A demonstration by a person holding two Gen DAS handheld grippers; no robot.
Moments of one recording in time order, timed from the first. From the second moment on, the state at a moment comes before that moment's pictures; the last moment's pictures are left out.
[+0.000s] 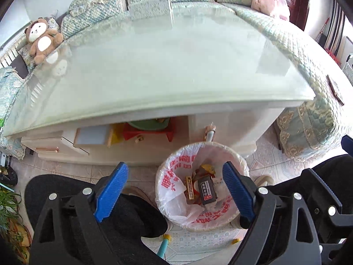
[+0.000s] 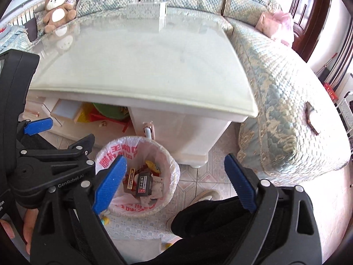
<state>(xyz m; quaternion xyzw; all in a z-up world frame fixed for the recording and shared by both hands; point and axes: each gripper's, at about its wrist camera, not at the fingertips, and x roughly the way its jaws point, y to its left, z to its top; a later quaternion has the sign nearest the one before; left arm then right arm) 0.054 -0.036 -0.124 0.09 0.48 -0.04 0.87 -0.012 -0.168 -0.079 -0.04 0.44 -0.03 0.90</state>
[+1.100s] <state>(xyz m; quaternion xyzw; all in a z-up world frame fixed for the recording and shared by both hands) -0.052 -0.018 0.081 0.04 0.27 -0.04 0.96 -0.113 -0.170 0.084 -0.02 0.21 -0.09 0.97</state>
